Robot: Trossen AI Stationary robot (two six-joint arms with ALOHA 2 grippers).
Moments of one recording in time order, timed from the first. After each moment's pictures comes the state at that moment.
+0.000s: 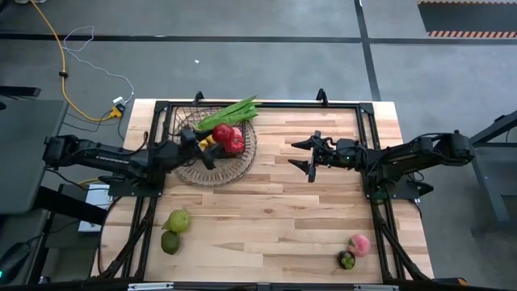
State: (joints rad) left arm 0.17 0.88 0.24 0.59 -0.57 -0.26; right arm -0.12 1.18 0.32 0.77 0.06 0.11
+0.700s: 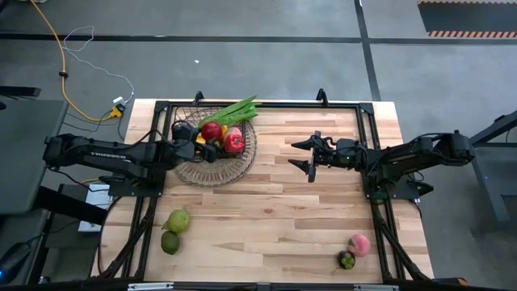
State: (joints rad) left arm 0.17 0.89 0.47 -0.17 -0.80 -0.55; right arm -0.12 1.18 0.32 0.77 0.06 0.13
